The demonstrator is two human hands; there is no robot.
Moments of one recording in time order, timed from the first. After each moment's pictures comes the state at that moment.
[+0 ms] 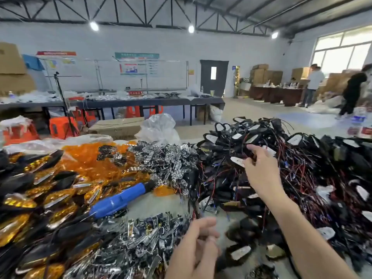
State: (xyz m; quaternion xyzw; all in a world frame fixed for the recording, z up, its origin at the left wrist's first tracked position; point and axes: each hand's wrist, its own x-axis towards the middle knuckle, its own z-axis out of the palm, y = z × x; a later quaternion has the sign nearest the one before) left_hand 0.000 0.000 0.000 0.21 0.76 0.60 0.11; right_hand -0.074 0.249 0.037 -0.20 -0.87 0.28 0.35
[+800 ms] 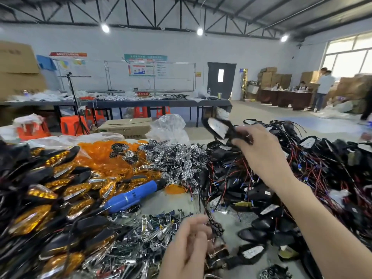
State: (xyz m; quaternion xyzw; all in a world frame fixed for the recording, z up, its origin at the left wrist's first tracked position) left_hand -0.009 -0.037 -0.015 0.21 0.75 0.63 0.04; right_hand -0.062 0.184 0.109 -0.07 -0.88 0.25 0.39
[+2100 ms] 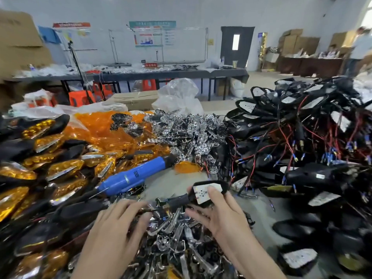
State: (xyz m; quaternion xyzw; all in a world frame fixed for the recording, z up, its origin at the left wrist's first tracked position) left_hand -0.141 -0.145 -0.099 0.22 0.93 0.21 -0.21; right_hand -0.109 0.082 -0.098 -0.11 -0.42 0.90 0.03
